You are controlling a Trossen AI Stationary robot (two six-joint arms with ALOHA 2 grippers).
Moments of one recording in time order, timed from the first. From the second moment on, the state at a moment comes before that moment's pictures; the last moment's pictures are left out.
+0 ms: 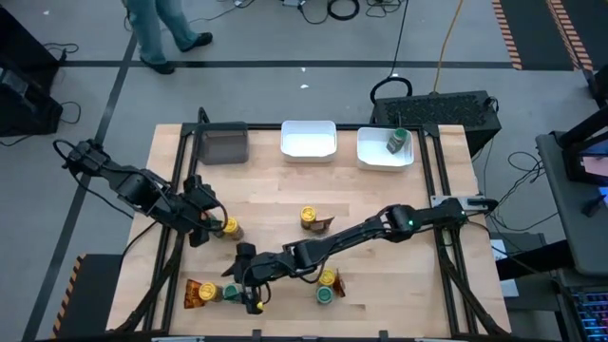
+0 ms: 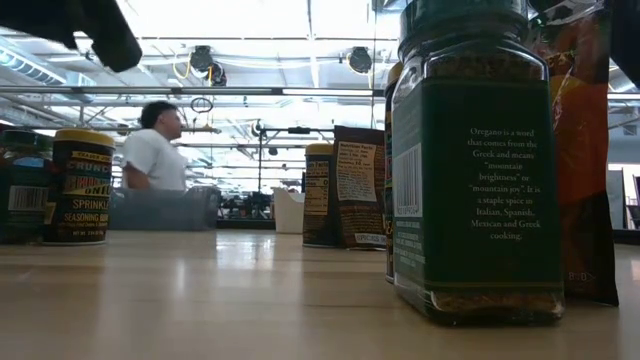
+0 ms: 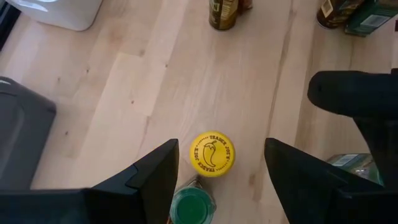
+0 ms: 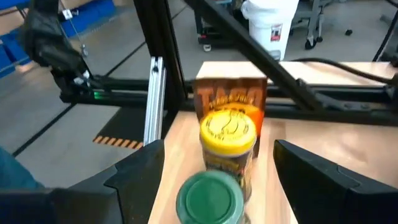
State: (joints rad) left arm -0.51 0.97 1.11 -1.24 -0.36 -0.69; right arm 0.32 2.54 2.22 0.02 0.00 0.19
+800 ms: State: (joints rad) left arm -0.51 0.97 1.11 -1.24 -0.43 -0.69; right arm 0.32 2.58 2.22 0.02 -0.04 0.12
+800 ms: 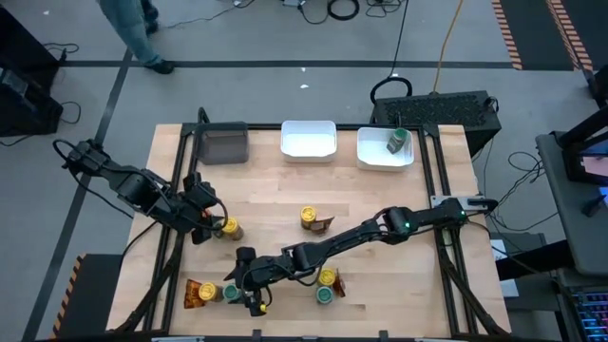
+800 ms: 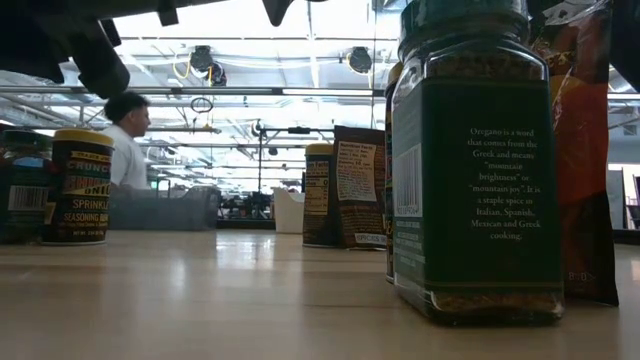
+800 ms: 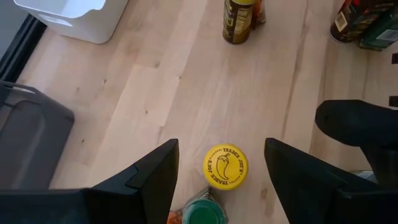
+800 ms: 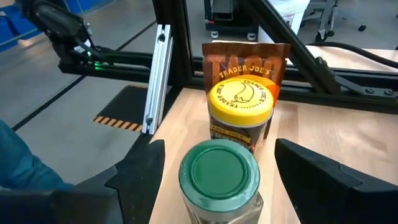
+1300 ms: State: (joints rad) left arm -0.51 0.97 1.11 -1.21 -0.44 -0.69; right arm 0.32 2.58 2.22 0.00 -0.08 0.08
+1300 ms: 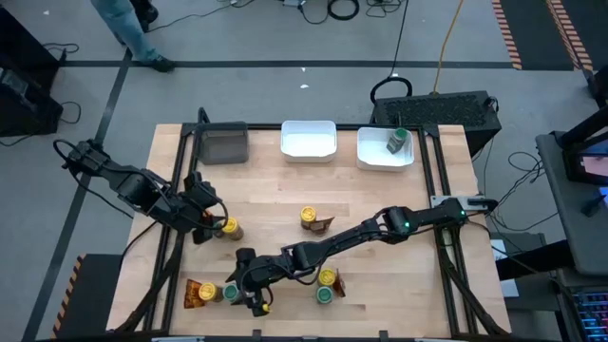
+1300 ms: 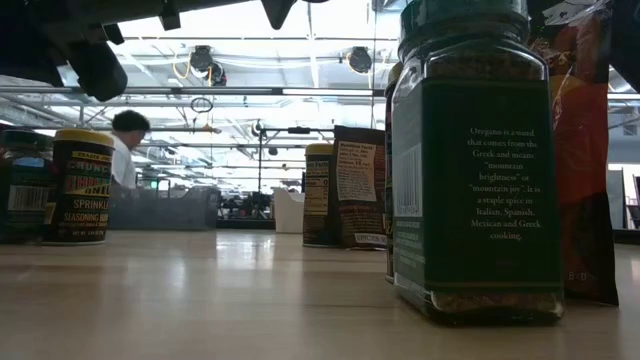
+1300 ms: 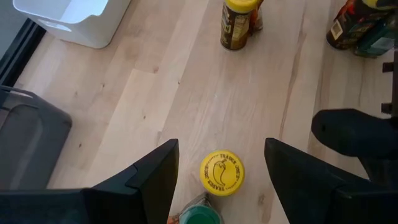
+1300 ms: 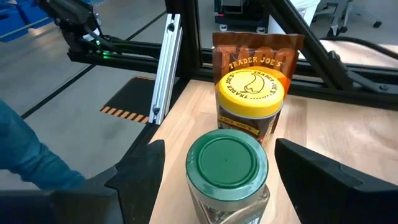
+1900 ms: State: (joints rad) left arm -0.51 0.97 1.11 -1.21 -0.46 -0.69; right arm 0.31 2.60 2.22 0.01 -0.08 0.04
